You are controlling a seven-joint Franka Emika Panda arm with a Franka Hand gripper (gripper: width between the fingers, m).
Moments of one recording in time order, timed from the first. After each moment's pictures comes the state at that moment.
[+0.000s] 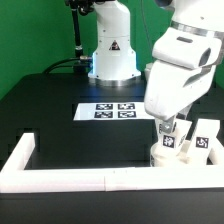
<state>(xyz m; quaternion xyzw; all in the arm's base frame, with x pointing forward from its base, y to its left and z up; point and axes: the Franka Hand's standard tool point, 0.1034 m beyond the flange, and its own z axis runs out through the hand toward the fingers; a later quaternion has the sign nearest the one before) 0.635 0.056 0.088 0.92 0.38 -0.07 0.07</state>
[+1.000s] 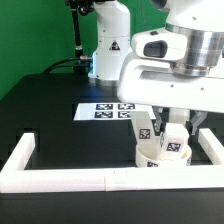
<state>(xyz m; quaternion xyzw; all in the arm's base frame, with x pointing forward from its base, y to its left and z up) 0.655 0.059 0.088 0.99 -0.10 -0.01 0.05</state>
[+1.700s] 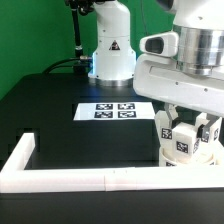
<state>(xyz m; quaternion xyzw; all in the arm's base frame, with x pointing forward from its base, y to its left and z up) 0.658 0.074 0.087 0.93 -0.36 0.01 0.03</state>
